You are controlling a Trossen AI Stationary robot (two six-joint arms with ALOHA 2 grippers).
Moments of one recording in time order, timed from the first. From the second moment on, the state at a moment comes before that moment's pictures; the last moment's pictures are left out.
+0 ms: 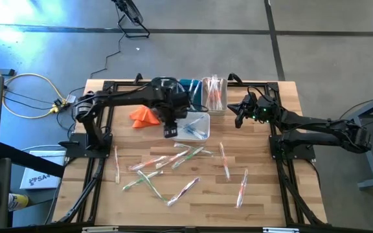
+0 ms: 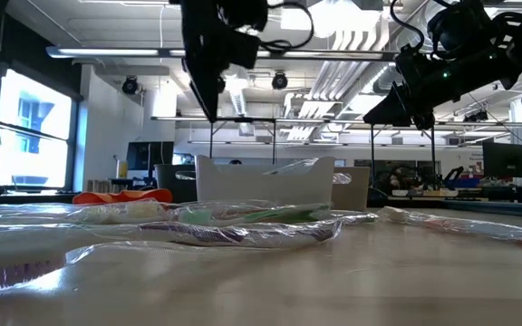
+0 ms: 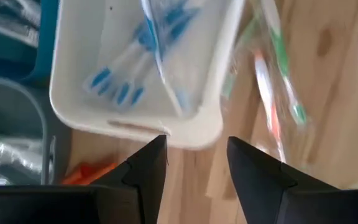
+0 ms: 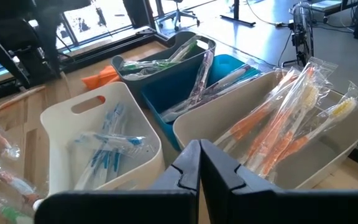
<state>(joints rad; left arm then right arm) 0.21 1.78 1.64 -1.17 0.10 0.02 -0.50 0.87 0.33 0.24 -0.02 0.18</state>
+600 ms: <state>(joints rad) -0.01 1.51 1.37 -0.97 0.10 0.05 -0.50 0.87 0.33 0.24 -0.03 0.18</state>
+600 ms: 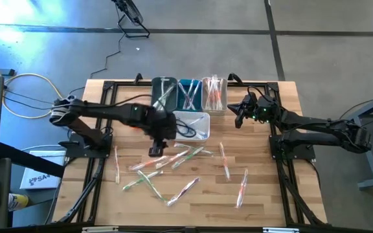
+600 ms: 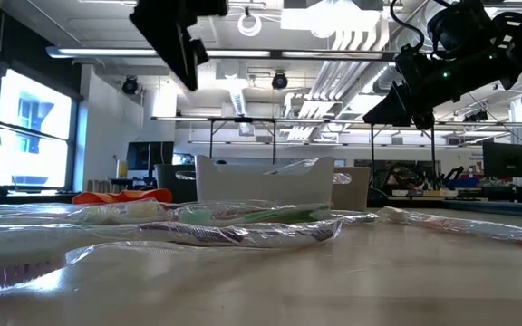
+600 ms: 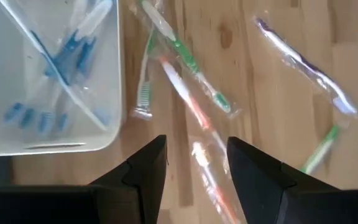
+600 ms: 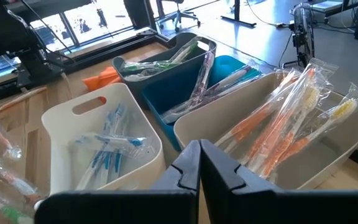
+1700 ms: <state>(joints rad) -0.25 1.33 0.75 -0.62 0.06 -0.79 -0.50 0.87 0.33 0.24 -0.03 0.18</state>
